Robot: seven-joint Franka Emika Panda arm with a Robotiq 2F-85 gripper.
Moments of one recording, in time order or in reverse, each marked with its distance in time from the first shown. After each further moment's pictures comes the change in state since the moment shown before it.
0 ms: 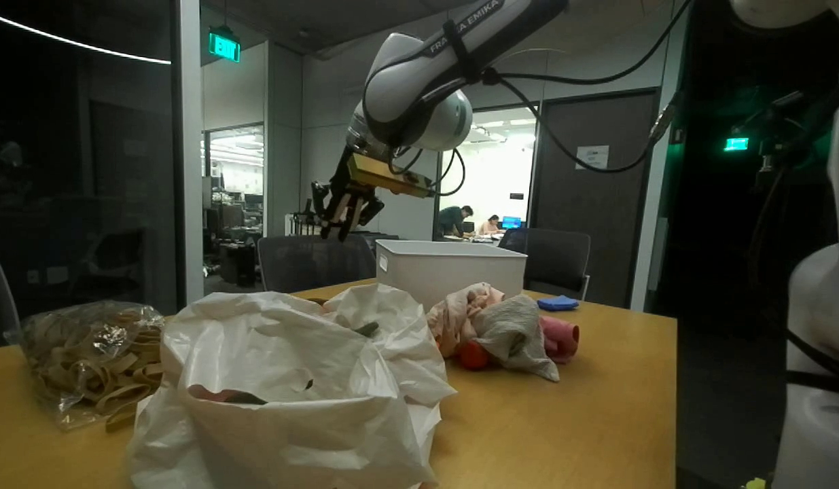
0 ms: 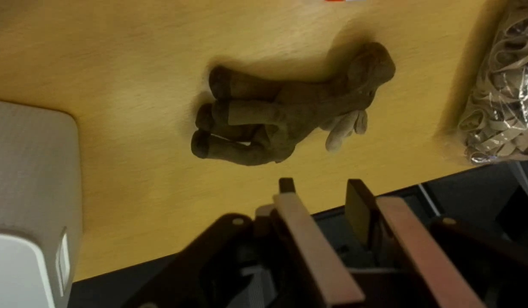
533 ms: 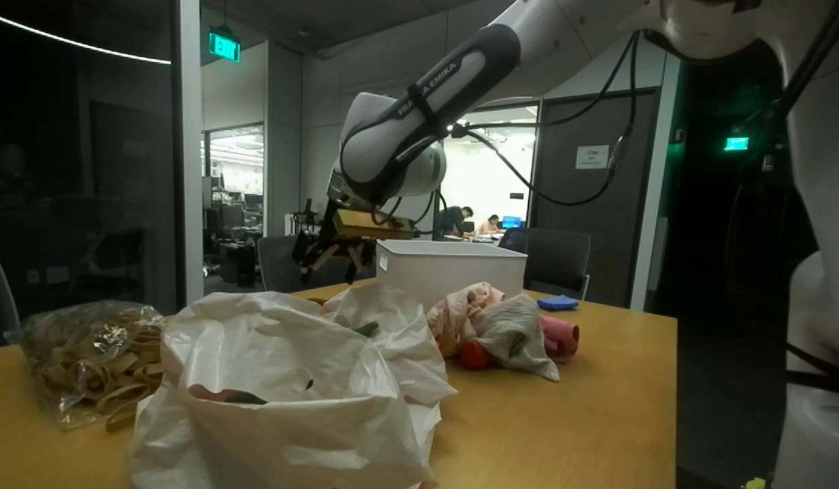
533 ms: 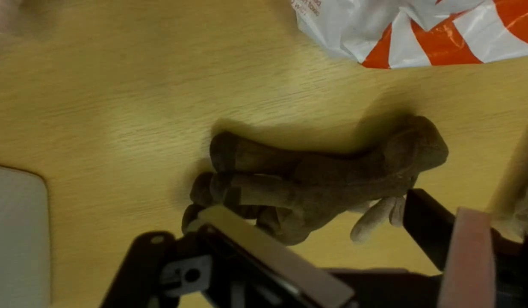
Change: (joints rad) arm -0.009 0.181 0.020 0.052 -0.041 -0.004 -0.005
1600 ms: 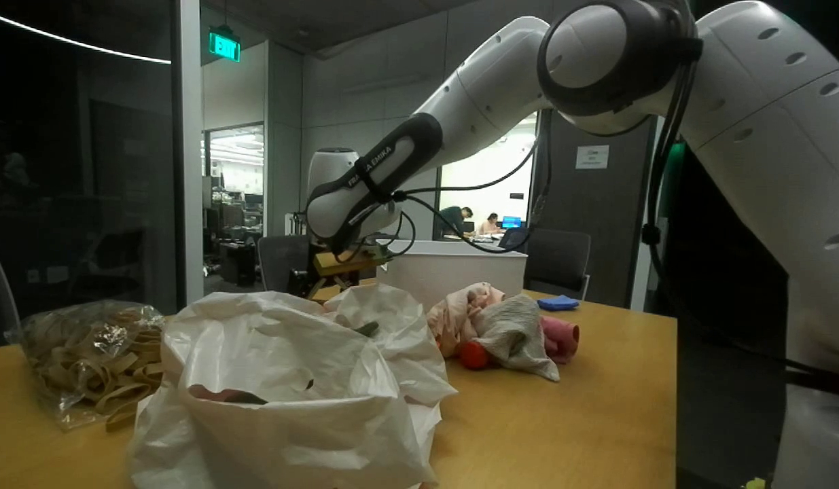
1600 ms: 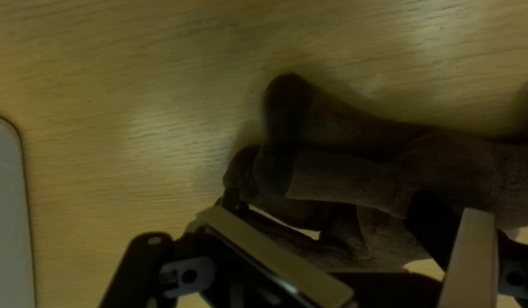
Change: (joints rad) arm 0.019 0.384 -0.083 0.422 -0.106 -0.151 -0.008
